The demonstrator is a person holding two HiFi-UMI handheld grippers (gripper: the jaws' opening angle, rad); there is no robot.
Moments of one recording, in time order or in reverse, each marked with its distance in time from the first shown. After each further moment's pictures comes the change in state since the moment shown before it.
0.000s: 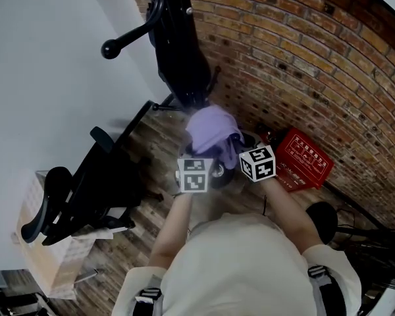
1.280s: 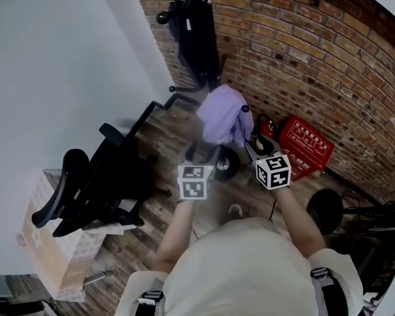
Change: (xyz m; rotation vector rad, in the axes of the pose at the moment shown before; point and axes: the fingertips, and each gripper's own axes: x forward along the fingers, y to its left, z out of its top) left arm -0.110 -0.007 -0.028 -0.034 -0.041 -0.107; right arm -0.105 0.052 -0.018 0.028 -0.026 -0.147
